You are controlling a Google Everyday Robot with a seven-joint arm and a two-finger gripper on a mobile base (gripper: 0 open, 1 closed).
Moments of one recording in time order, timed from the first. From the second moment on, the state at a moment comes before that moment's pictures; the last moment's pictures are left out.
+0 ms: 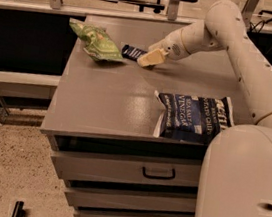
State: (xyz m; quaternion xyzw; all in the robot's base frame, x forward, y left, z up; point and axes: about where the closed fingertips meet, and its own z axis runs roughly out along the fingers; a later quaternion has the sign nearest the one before) arm 0.774 -0.032 0.833 -0.51 0.74 0.24 0.36
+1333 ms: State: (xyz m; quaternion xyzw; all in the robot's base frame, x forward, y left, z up) arm 0.765 -0.049 0.887 -0.54 0.73 0.21 0.37
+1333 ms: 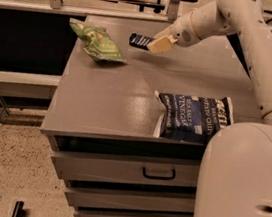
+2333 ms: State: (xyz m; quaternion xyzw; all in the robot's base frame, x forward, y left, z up) arm 0.712 -0.096 0.923 -0.55 0.72 0.21 0.38
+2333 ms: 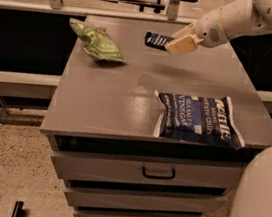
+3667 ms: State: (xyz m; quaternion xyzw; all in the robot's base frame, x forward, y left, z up) arm 0.623 -0.154 0.923 -0.51 0.76 0.23 0.33
